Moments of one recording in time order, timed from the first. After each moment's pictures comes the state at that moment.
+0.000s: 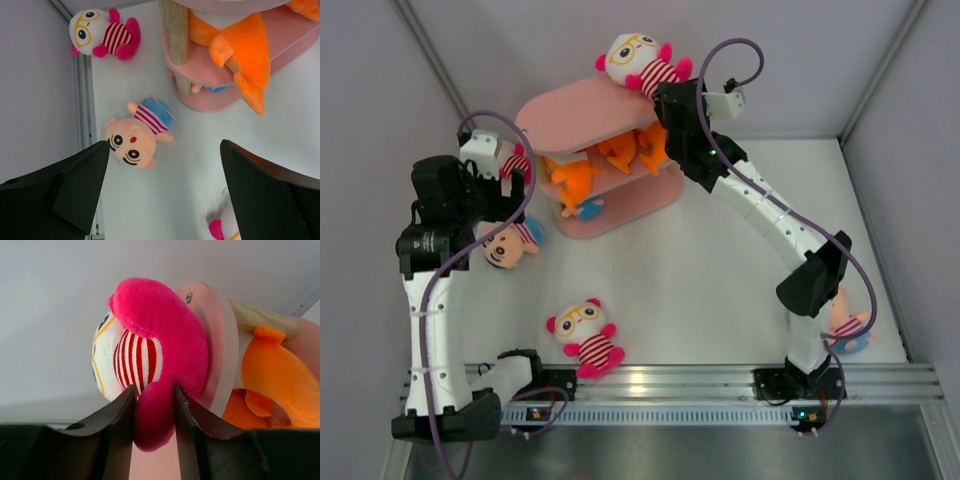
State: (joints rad) left arm 0.08 1.06 1.50 -0.90 0.14 0.21; right arm 0.73 1.92 2.11 -0.31 0.80 1.28
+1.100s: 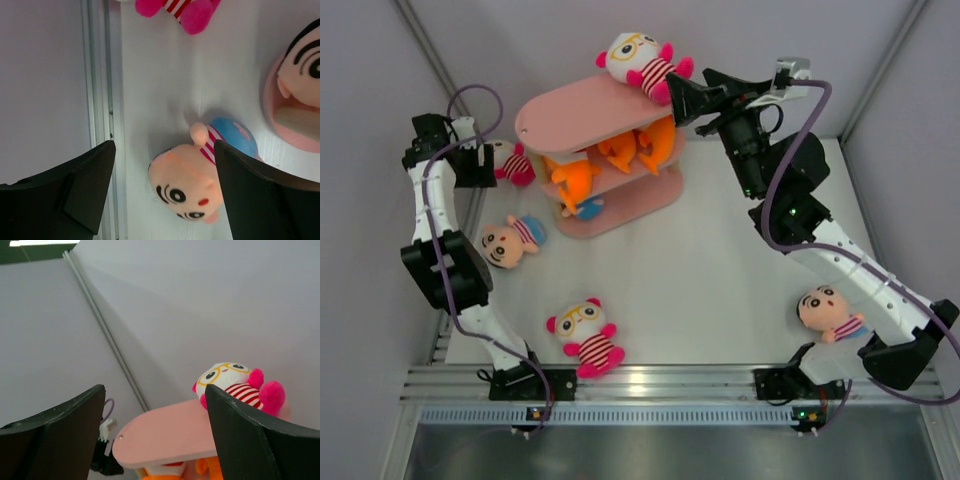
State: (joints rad) left arm 0.37 1.81 1.84 -0.85 0.19 0.26; right arm 0.80 1.35 1.59 0.35 0.33 0.29
